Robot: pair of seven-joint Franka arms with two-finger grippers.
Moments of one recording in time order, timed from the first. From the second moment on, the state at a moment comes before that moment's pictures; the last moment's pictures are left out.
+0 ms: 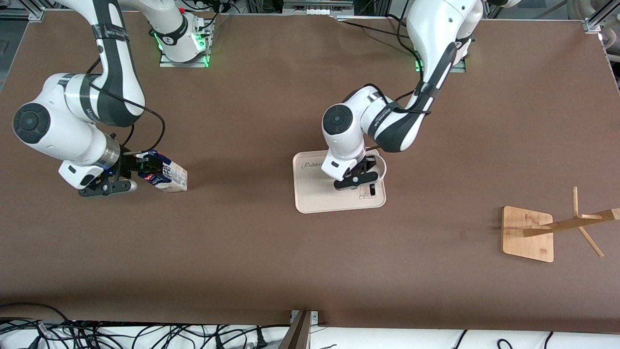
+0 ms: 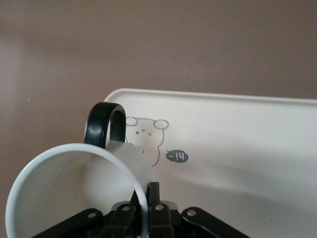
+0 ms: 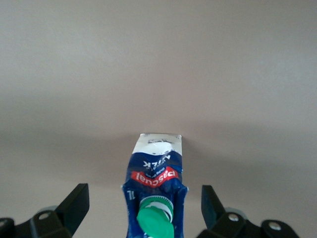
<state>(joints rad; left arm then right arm) -0.55 0.62 -0.11 -1.53 0.30 2.02 -1.01 0.67 0.31 -0.64 -1.83 0.26 2.03 -0.22</state>
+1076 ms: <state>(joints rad) -0.04 0.45 -0.11 -1.22 0.14 1.71 -0.19 0.61 0.15 -0.60 -1.55 0.14 1.55 -0.15</state>
